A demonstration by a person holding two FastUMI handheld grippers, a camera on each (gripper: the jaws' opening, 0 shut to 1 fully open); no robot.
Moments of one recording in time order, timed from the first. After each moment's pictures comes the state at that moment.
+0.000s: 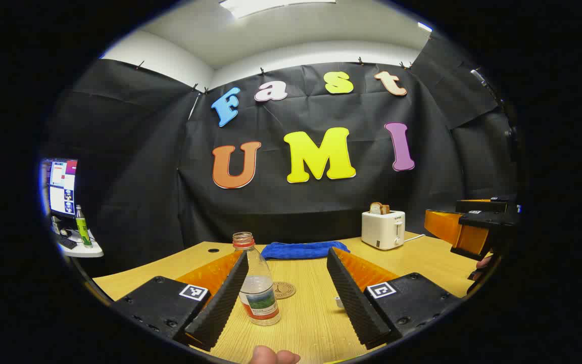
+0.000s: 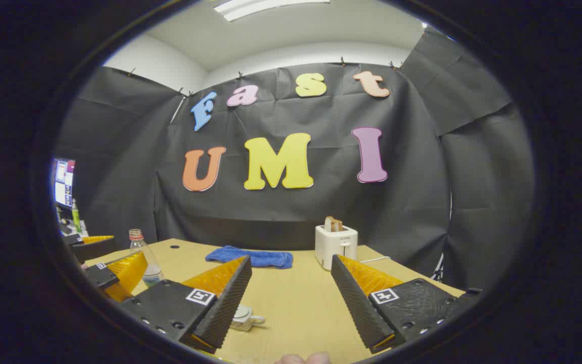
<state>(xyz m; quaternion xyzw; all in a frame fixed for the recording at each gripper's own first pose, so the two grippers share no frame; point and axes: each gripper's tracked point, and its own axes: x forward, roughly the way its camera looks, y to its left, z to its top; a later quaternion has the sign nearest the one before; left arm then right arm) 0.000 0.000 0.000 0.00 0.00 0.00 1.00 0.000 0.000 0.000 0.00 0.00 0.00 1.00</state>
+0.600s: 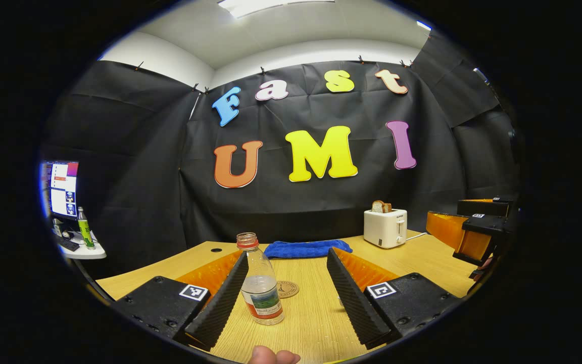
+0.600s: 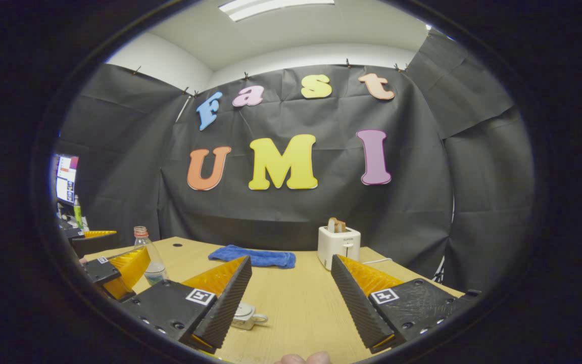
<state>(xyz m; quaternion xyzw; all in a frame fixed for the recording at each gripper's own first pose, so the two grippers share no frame) 0.000 0.003 -0.002 0.01 0.01 0.01 1.00 -0.005 0.007 -0.004 -0.01 0.00 0.01 1.00</state>
